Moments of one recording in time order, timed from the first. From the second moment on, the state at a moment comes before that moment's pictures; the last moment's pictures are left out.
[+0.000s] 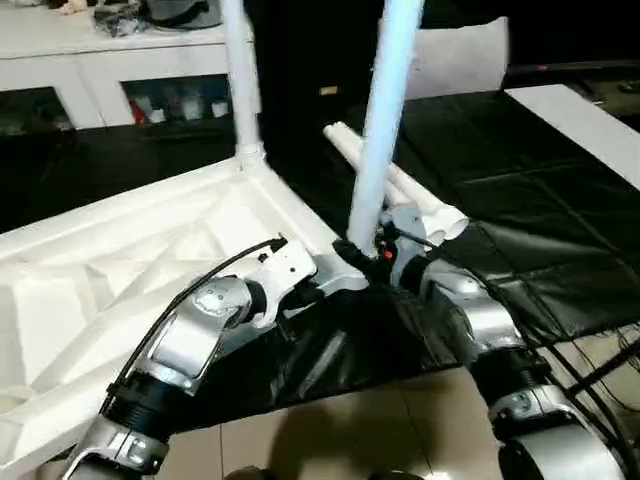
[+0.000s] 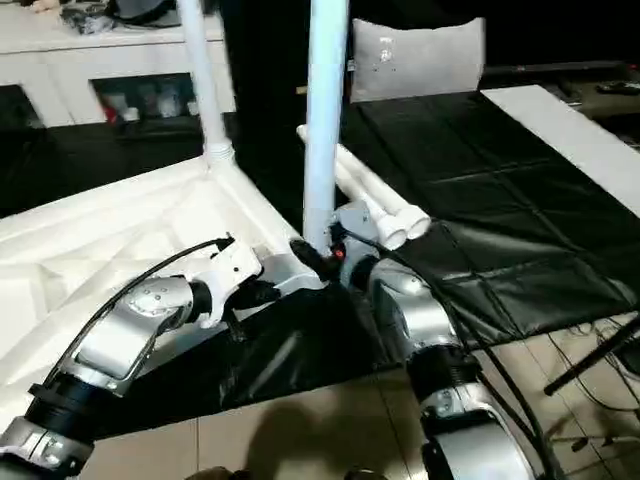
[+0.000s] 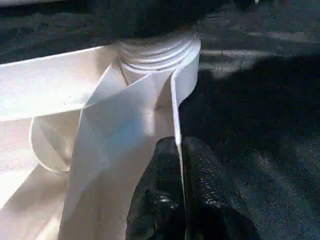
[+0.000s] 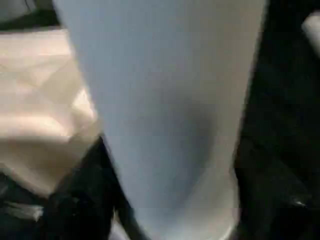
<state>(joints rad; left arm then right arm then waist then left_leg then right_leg) -0.43 0.30 -0.29 0.19 0.09 0.43 -0.82 -0.54 -0.15 0.10 0.66 0.19 0.11 0.61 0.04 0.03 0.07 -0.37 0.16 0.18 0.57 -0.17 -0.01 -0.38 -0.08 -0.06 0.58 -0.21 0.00</state>
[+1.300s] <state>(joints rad) -0.57 0.44 -0.34 0.46 0.06 0.06 -1.09 -0.34 -0.45 0.10 0.41 0.21 0.09 0.99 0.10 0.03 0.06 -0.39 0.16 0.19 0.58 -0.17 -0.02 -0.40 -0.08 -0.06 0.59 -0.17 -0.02</state>
